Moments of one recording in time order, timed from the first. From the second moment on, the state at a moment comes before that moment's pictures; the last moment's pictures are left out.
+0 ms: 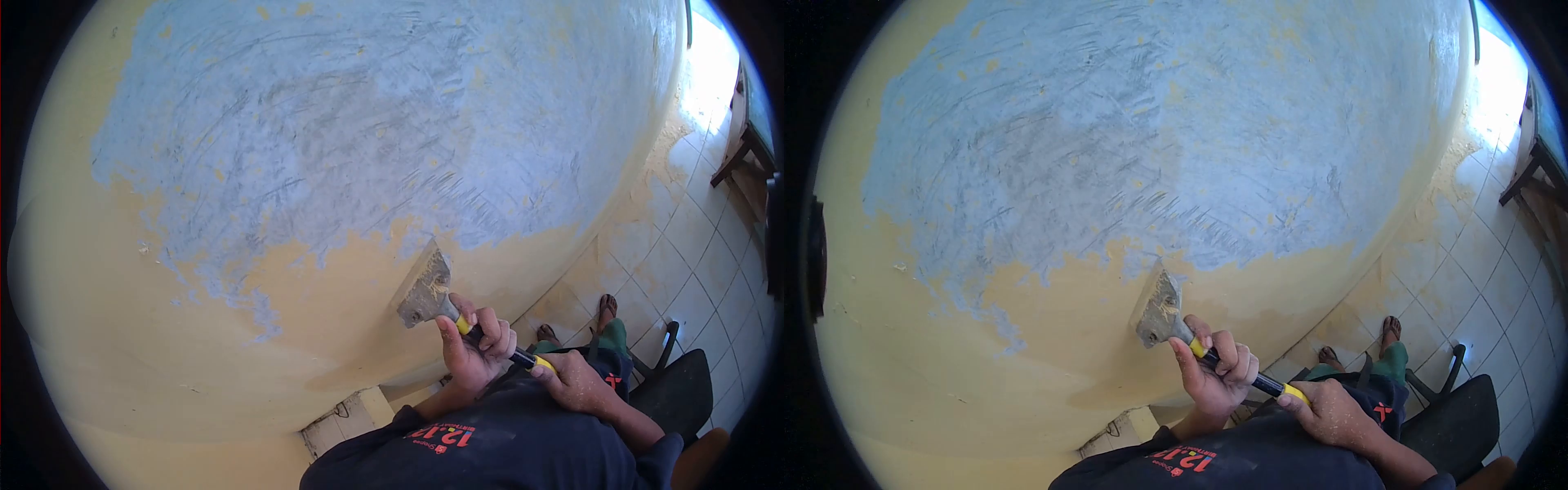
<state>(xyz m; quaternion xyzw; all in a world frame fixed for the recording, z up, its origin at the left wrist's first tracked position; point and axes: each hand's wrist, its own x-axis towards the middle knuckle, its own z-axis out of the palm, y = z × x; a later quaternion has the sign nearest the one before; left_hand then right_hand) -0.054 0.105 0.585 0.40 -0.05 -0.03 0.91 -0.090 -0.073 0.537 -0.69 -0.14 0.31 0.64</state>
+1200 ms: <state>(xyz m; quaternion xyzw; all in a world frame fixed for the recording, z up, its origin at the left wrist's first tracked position) -0.047 0.100 0.617 0.40 -0.06 -0.04 0.91 -0.094 -0.068 0.564 -0.67 -0.12 0.31 0.66</state>
